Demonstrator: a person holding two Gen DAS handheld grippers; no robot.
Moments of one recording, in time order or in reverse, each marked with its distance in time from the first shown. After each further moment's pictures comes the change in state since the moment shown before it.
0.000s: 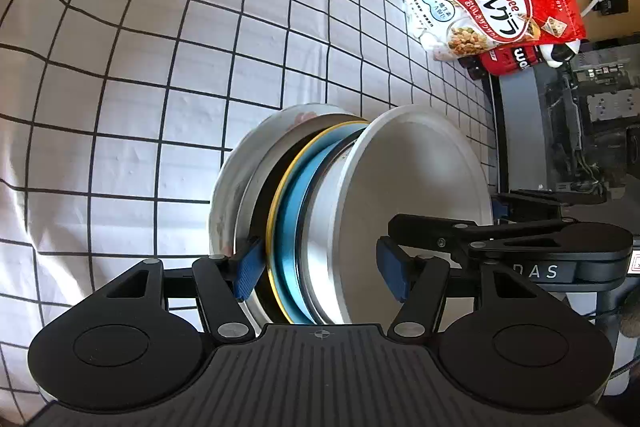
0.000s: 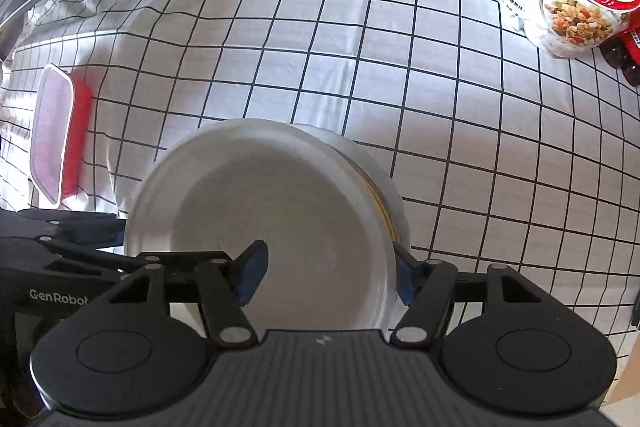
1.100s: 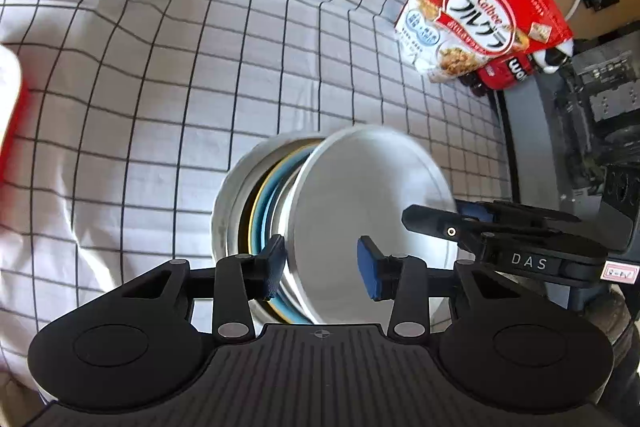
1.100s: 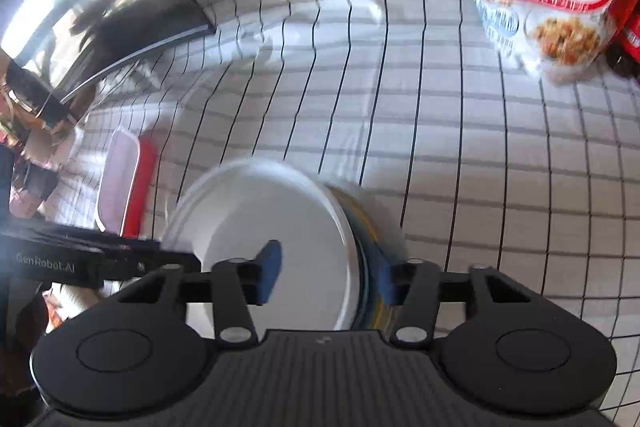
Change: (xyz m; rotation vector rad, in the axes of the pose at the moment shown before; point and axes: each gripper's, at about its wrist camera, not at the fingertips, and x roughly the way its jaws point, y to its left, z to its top) left arm -0.036 -0.047 -0.021 0.045 -0.111 0.146; right arm -0.022 -0.062 -0.038 0.007 -0.234 0.261
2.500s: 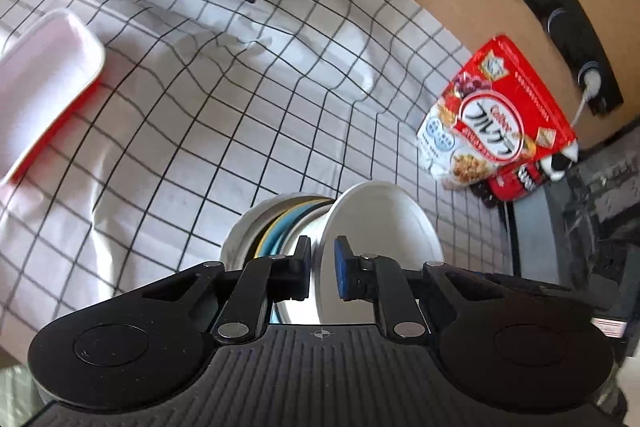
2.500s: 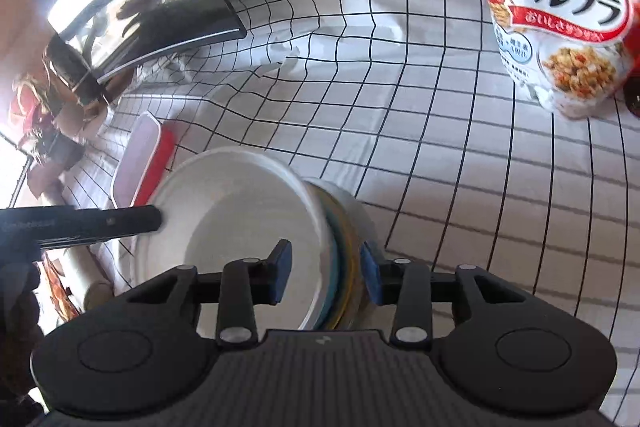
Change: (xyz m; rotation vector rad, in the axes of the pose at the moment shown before) left arm -0.020 -0.006 -0.050 -0.151 -0.391 0.052; right arm -0.015 -0.014 -0.016 -0.127 -0.100 0.071
